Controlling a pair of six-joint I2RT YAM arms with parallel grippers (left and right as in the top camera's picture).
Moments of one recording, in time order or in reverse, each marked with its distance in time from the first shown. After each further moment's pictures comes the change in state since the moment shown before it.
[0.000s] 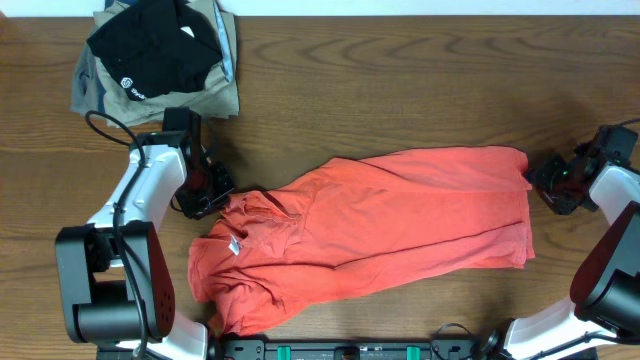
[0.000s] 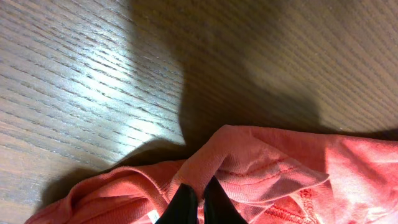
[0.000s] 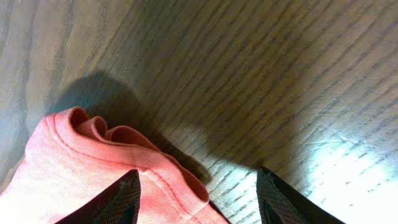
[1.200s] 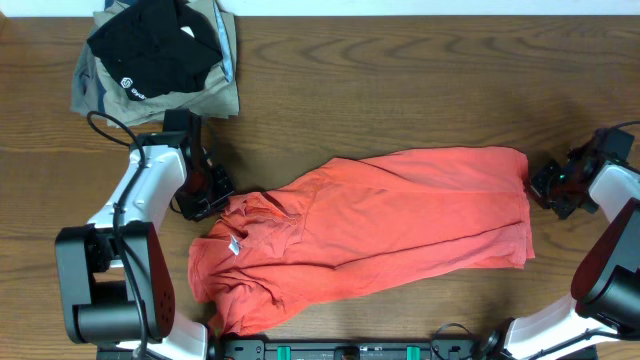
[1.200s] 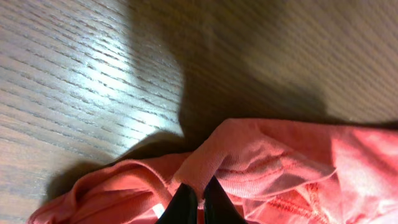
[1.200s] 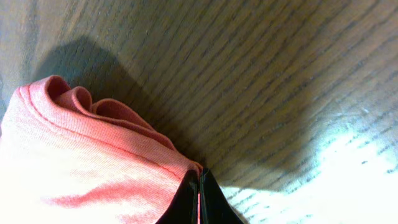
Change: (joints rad) left arm 0.000 -0.007 -0.004 -0.025 0.000 0.034; right arm 0.000 0.016 0.012 -0.076 -0.026 -0.029
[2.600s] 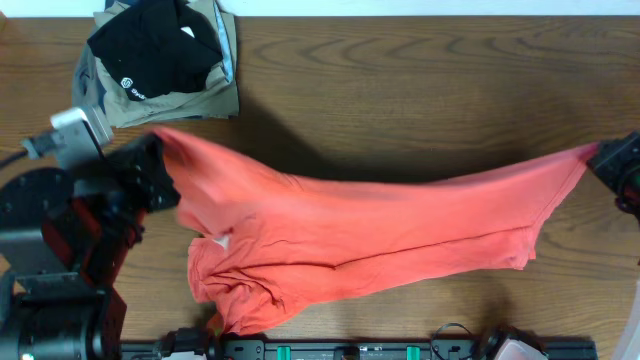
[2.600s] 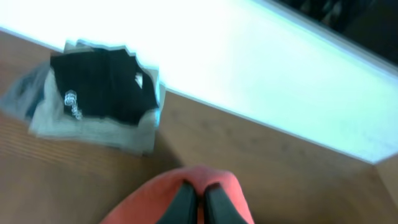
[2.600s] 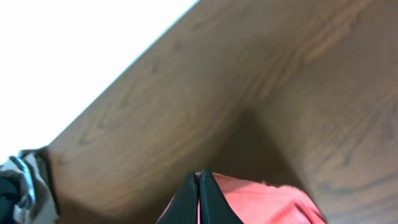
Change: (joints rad) left arm 0.000 -0.845 0.308 0.099 -0.047 0.039; right arm 0.000 -0.726 0.372 -0.456 -0.031 0.026
